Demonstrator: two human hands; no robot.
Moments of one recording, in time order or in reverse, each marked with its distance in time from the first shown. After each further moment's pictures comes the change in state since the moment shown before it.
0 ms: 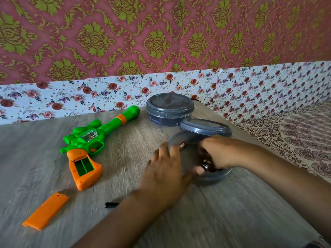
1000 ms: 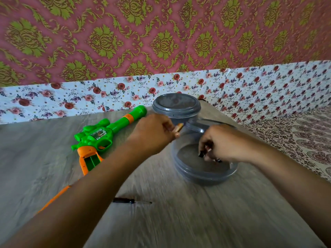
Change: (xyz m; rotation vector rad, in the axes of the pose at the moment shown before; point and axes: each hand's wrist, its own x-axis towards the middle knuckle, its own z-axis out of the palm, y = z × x) left_hand 0.038 -0.016 -0.070 -0.206 0.104 -0.062; right_hand -0.008 -0.003 -0.015 0.288 0.172 -0.065
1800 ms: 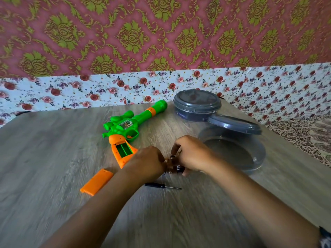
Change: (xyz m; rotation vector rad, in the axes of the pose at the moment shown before) left_hand -0.063 -0.077 0.005 0.120 -0.190 -0.276; right_hand 0.031 -0.110 0.068 0.471 -0.048 0.112
